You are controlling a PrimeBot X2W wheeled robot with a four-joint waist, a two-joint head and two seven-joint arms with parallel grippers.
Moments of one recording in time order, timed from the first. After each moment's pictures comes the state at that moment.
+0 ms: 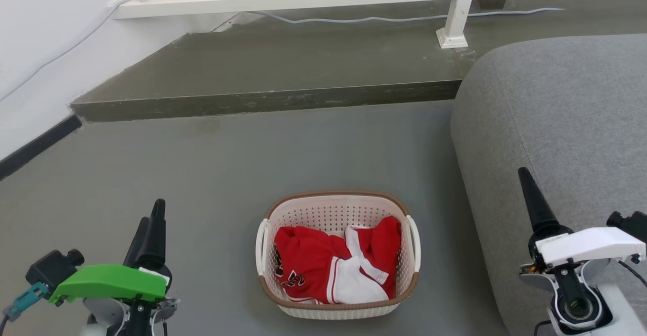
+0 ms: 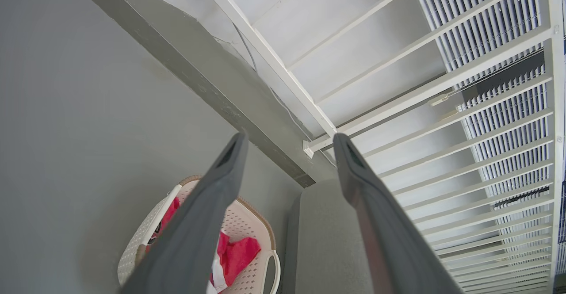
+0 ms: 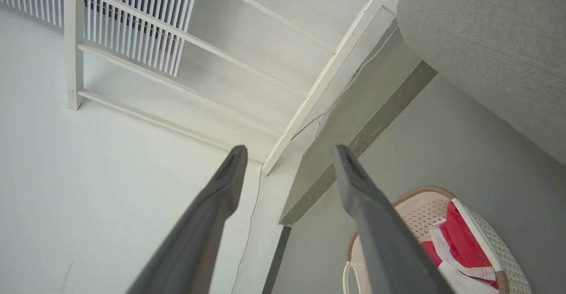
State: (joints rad) left arm -0.07 0.07 -0.07 0.24 -1.14 -0.12 -0.06; right arm -0.03 -0.13 0.10 0.23 1.21 0.12 -0.06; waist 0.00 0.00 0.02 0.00
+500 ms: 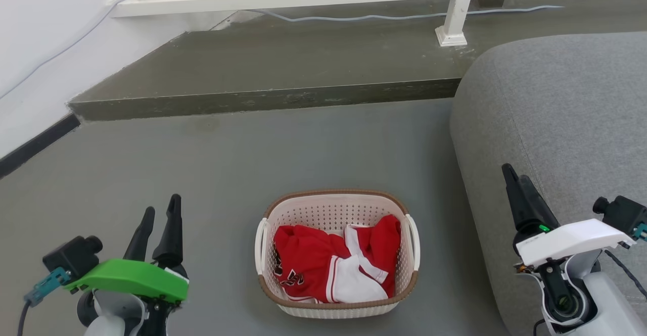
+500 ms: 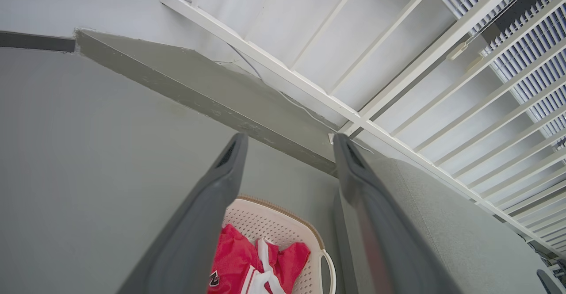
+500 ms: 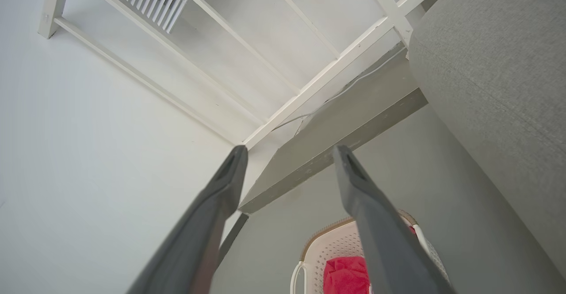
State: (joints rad) left arm -0.07 0.07 -0.12 0.23 -0.85 -0.12 -0.11; right arm -0.06 -0.16 0.16 0.25 0.96 0.12 -0.11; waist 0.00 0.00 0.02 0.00
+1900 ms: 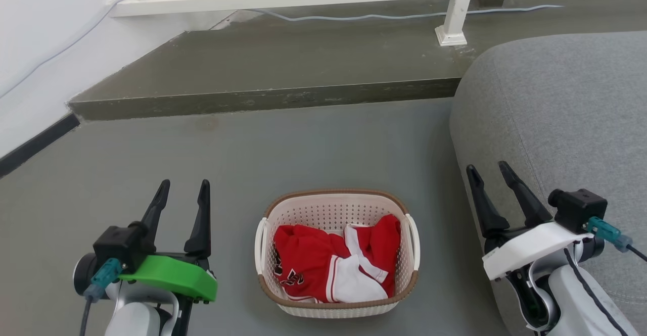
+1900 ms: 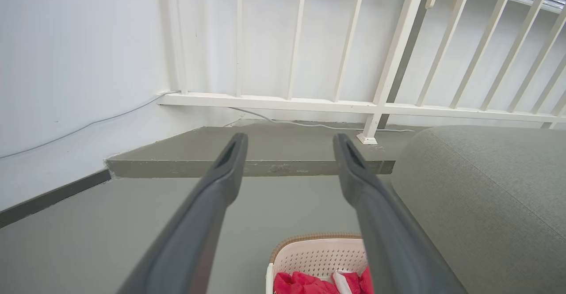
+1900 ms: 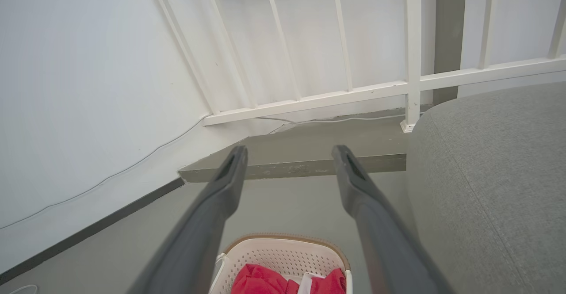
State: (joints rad) left arm -0.10 0.05 -0.16 0.19 -0.33 -0.11 -0.24; right arm -0.10 -0.16 0.25 0.26 0.44 0.11 -0.24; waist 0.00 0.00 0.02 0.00
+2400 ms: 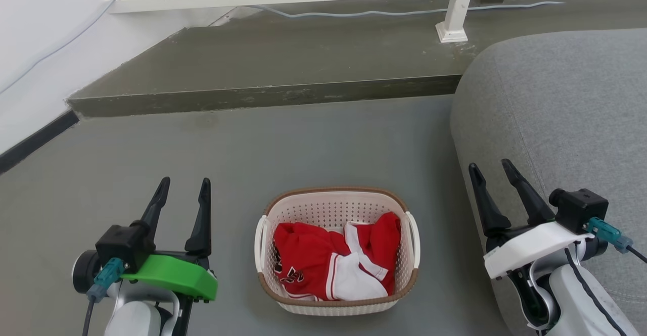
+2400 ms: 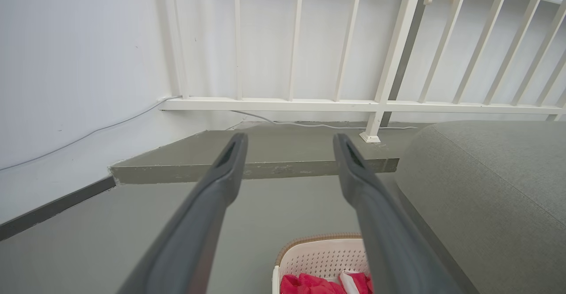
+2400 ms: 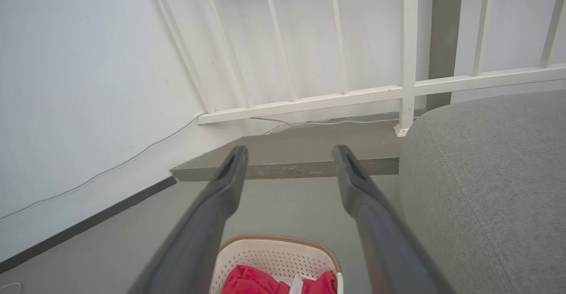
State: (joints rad) left arm -0.10 0.05 -0.16 0.19 -0.28 -0.11 -0.25; right arm -0.10 -0.15 0.23 0.26 0.38 0.11 -0.25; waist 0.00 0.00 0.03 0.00
